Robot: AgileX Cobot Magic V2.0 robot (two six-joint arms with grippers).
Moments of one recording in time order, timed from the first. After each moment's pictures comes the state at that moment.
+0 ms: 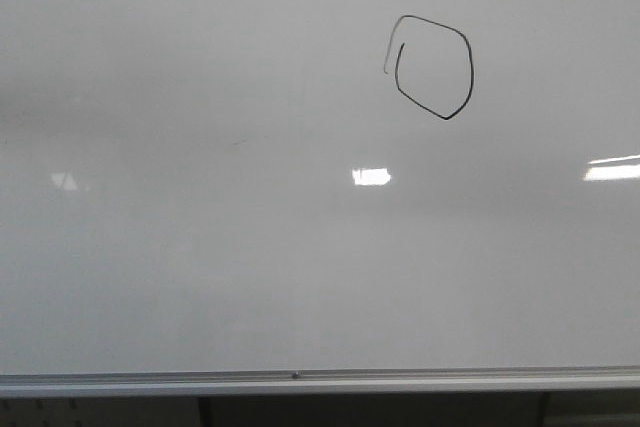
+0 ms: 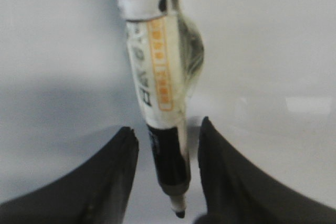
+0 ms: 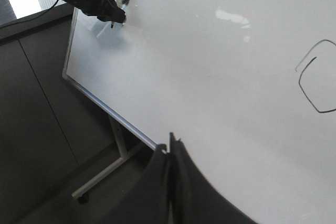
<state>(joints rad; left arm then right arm) 0.16 1.58 -0.96 -0.32 0.18 0.42 0.26 0.42 -0.52 0.90 0.66 -0.81</state>
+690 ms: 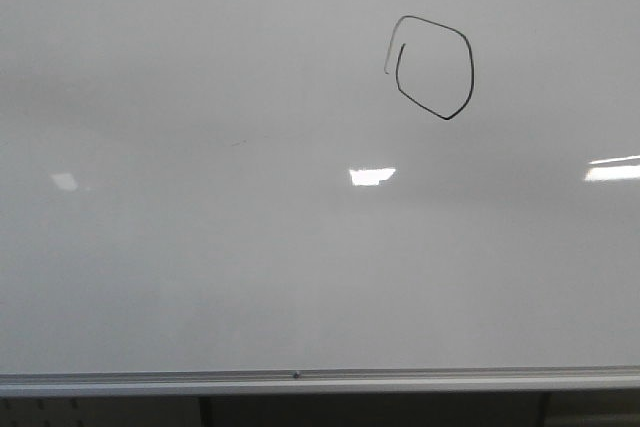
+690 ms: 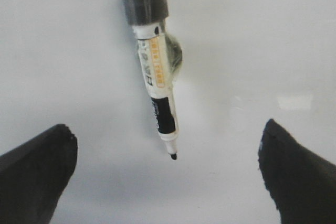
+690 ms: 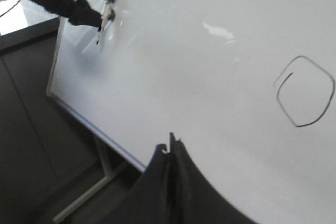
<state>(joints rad) 0.17 1.33 -0.96 -0.27 0.41 0.42 0.26 0.42 -0.52 0.90 0.55 -0.81</state>
